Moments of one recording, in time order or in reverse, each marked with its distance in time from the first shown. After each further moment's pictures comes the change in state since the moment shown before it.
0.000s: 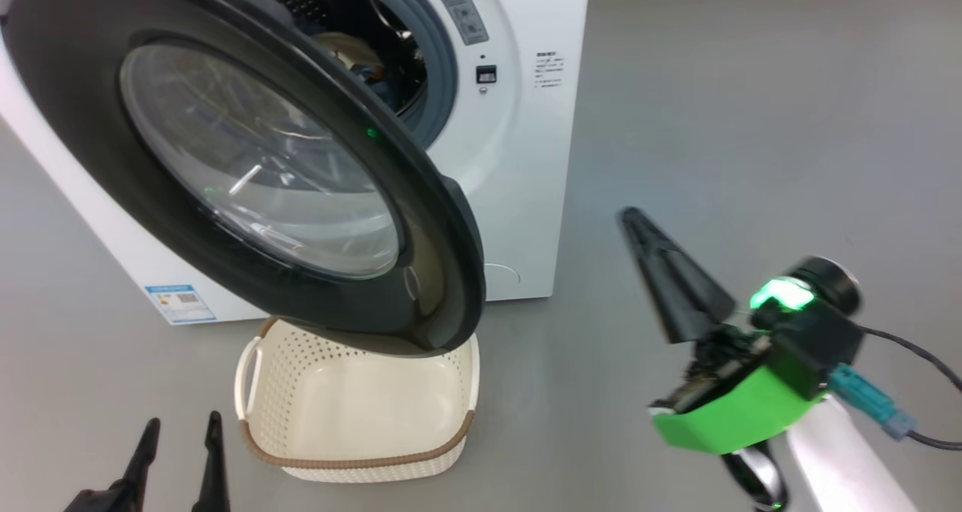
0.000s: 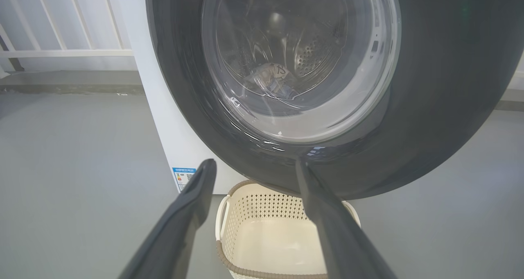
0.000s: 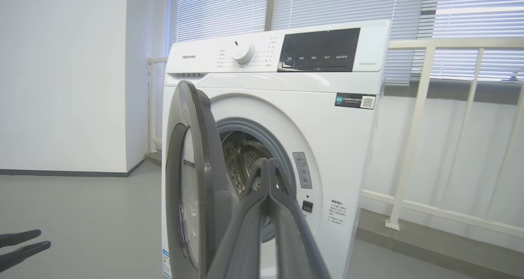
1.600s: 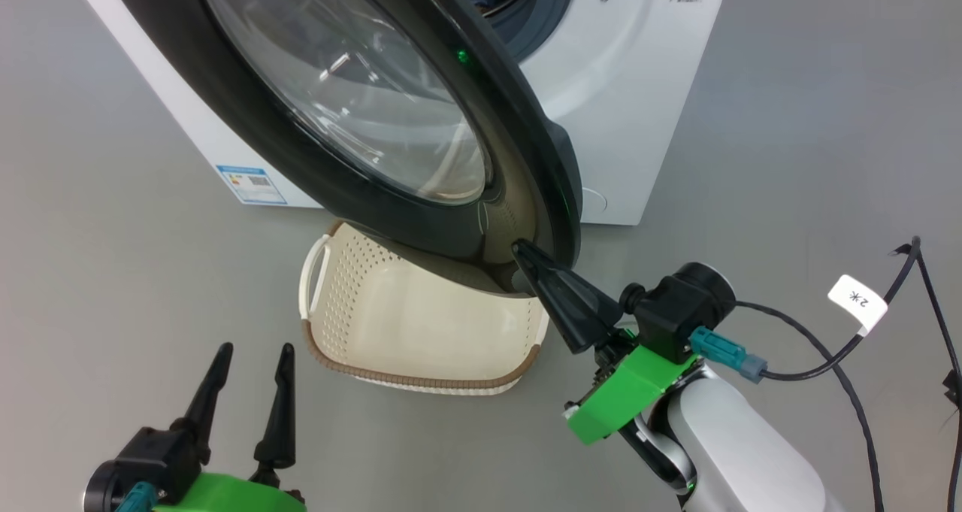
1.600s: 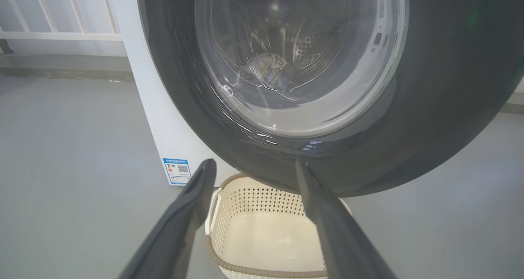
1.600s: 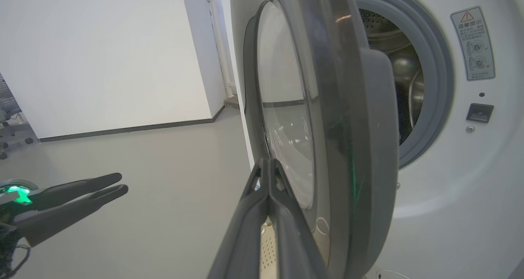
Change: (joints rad) left arm -0.094 -0.001 -0.181 -0.080 -0.060 0.026 0.000; right arm -0.188 0.083 0.228 0.317 0.076 0.000 0.000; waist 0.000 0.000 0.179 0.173
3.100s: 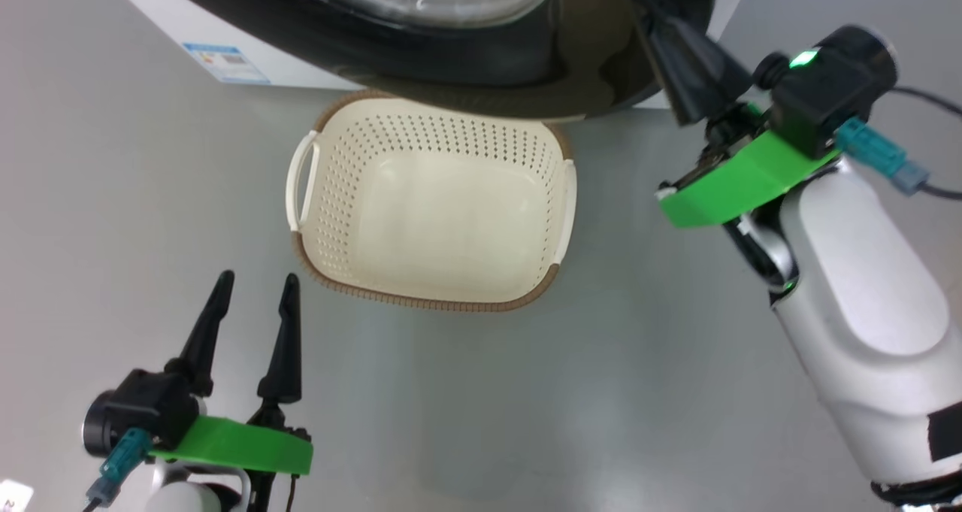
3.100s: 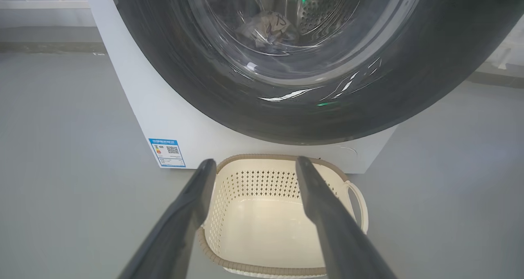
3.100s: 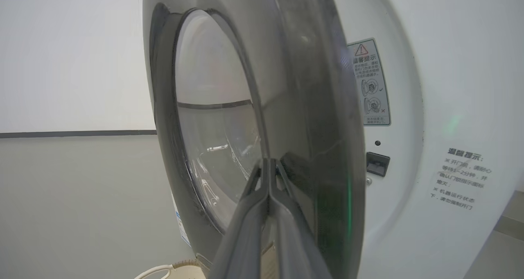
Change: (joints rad) left arm -0.106 -0.002 -0.016 -0.035 -0.012 -0.001 0.000; right arm -0.350 -0.112 -0.150 0.023 -0.063 0.001 0.000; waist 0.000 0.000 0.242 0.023
